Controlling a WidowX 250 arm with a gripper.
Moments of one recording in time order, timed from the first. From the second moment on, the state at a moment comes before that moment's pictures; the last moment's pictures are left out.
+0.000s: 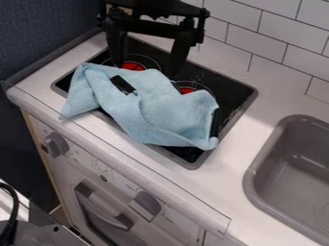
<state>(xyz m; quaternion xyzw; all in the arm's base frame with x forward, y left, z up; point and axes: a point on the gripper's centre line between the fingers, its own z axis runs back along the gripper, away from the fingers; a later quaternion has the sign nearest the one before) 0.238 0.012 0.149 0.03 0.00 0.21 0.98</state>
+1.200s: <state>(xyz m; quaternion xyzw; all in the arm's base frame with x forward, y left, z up) 0.276 0.044 0.011 -0.03 0.07 0.23 0.97</state>
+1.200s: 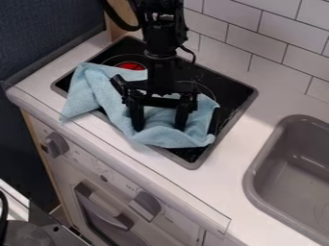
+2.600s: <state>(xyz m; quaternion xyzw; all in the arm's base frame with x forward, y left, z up) 0.369 0.043 0.054 -0.04 0.01 0.16 0.99</state>
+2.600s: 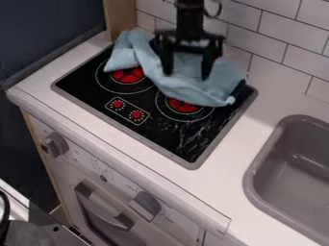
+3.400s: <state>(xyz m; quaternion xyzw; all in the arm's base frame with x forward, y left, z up) 0.373 0.010 0.126 -0.10 -0.05 0.13 0.99</state>
